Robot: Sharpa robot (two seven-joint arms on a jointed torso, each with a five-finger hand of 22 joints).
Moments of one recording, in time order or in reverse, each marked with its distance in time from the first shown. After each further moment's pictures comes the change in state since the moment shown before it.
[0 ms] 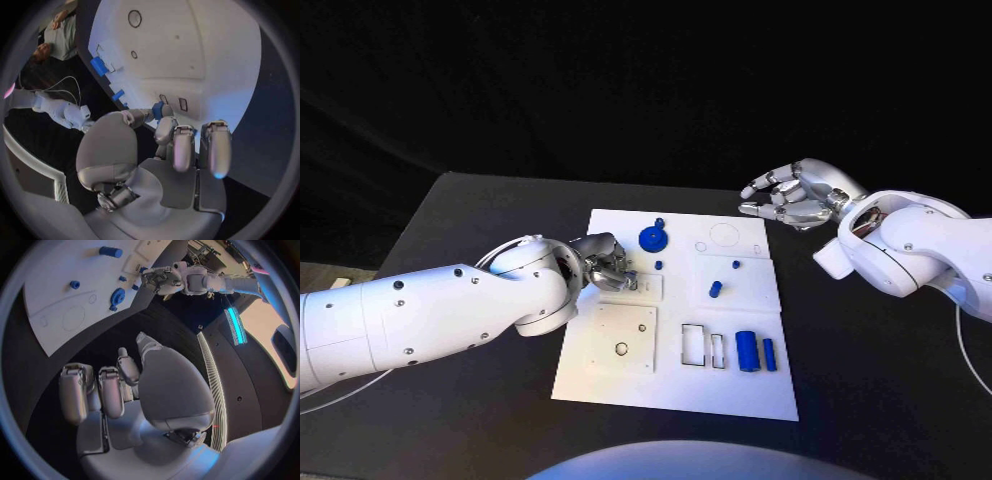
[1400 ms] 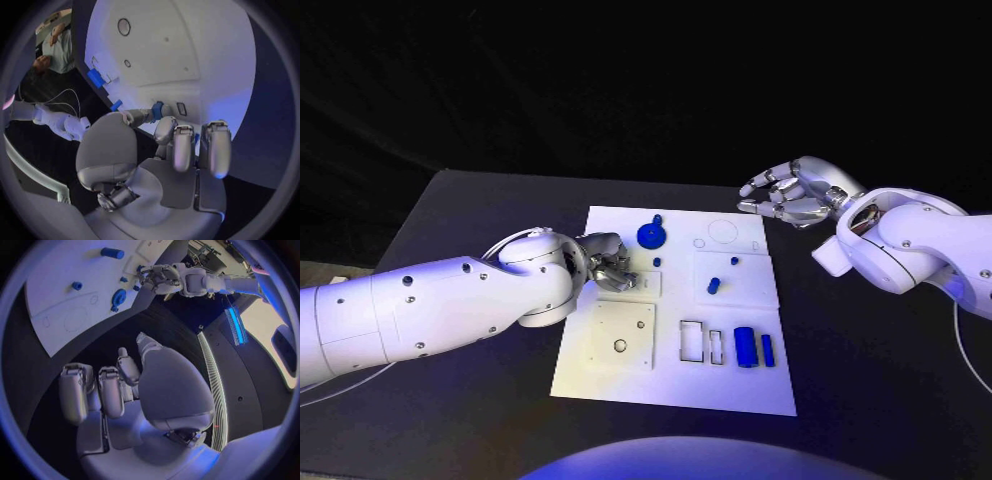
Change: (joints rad) left arm 0.002 0.035 0.009 -0.039 -0.072 0.122 -0.002; left_hand -0.008 -0.007 0.003 0.003 -0.003 0.006 -0.002 -0.001 0.001 0.000 0.000 0.000 -0.012 0.000 0.000 0.000 0.000 0.000 0.000 0.000 -0.001 0.001; right arm -0.004 -0.003 -0.001 0.000 0.000 0.001 -0.001; right_hand -0.004 0.004 0.000 0.000 0.000 0.000 0.000 0.000 0.000 0.000 0.000 0.000 0.000 0.000 0.000 0.000 0.000 0.000 0.000 0.000 0.000 -0.001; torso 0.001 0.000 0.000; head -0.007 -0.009
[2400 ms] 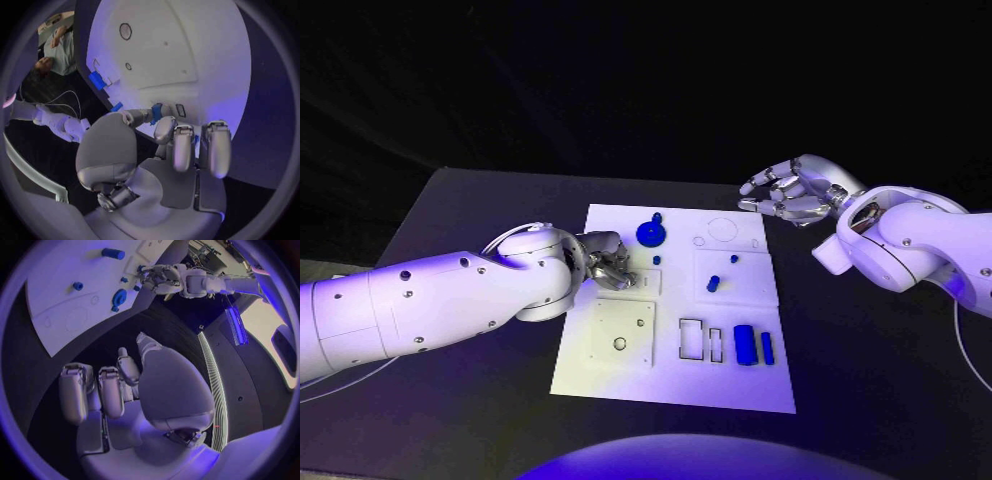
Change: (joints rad) left arm 0.003 0.001 0.009 -0.006 0.009 0.053 0.000; left_hand -0.001 -0.001 0.002 0.001 -0.006 0.004 -0.006 -0.002 -0.003 0.000 0.000 -0.004 -0.010 0.000 0.000 0.000 0.000 0.000 0.000 0.000 0.000 0.000; right arm -0.001 -0.002 0.000 0.000 0.000 0.000 -0.001; right_hand 0.000 0.000 -0.002 0.002 0.000 0.000 0.000 0.000 0.000 0.000 0.000 0.000 0.000 0.000 0.000 -0.004 0.000 0.000 0.000 0.000 -0.004 0.001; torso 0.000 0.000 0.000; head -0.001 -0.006
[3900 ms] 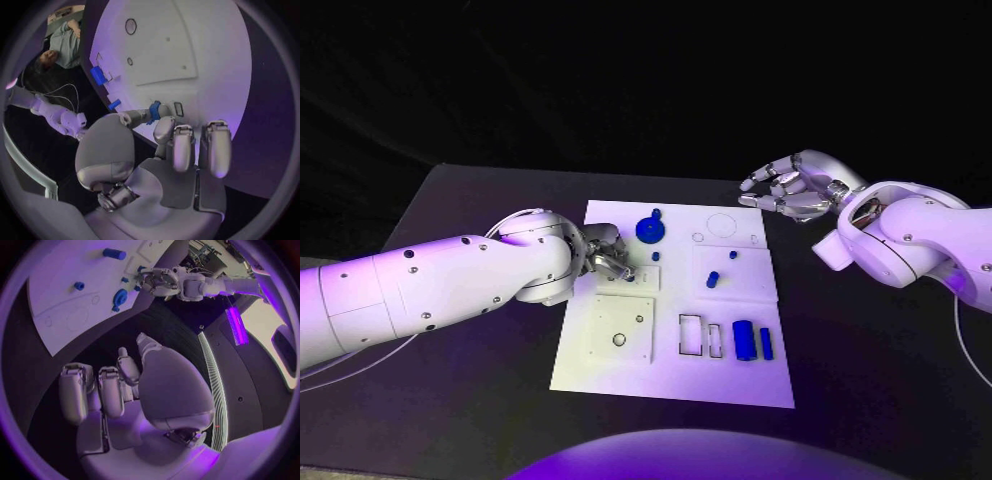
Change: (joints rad) left arm 0.020 0.030 0.008 -0.066 0.108 0.075 0.004; left_hand -0.058 -0.008 -0.001 -0.014 -0.012 0.026 -0.032 0.000 -0.023 -0.003 0.003 -0.004 -0.007 0.004 -0.004 0.000 0.000 0.000 0.000 0.000 -0.004 0.000; right arm 0.000 -0.005 0.000 0.002 -0.003 0.000 -0.002; right_hand -0.004 0.004 -0.001 0.001 0.000 0.000 0.000 0.004 0.000 0.000 0.000 0.000 -0.001 0.000 0.000 0.000 0.000 0.000 0.000 0.000 0.000 -0.001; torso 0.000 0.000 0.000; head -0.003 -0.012
